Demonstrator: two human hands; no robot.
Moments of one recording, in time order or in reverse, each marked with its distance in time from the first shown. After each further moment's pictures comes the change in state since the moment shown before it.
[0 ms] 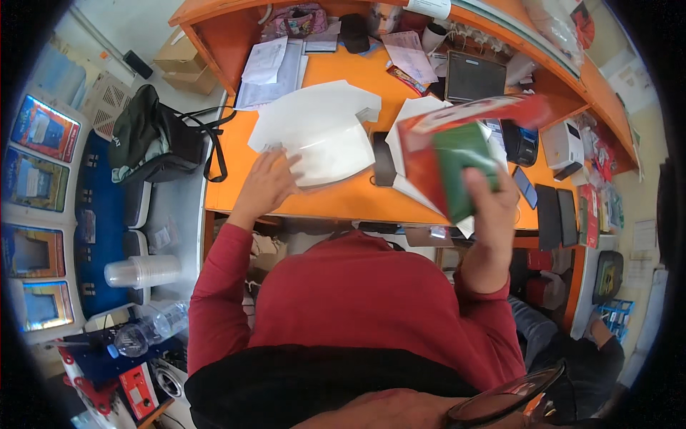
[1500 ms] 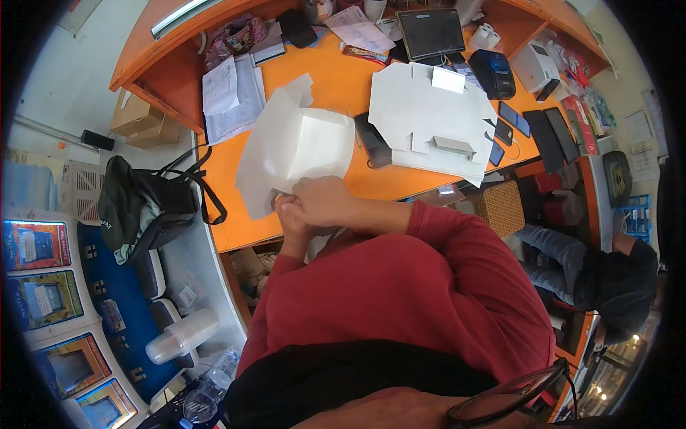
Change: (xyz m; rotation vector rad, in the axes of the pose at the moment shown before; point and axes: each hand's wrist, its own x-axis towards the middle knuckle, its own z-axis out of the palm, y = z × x) left_hand -0.032 0.014 0.102 -0.273 0.460 -0.127; right_hand 0.023 0.147 0.218 -0.935 -0.604 -0.074
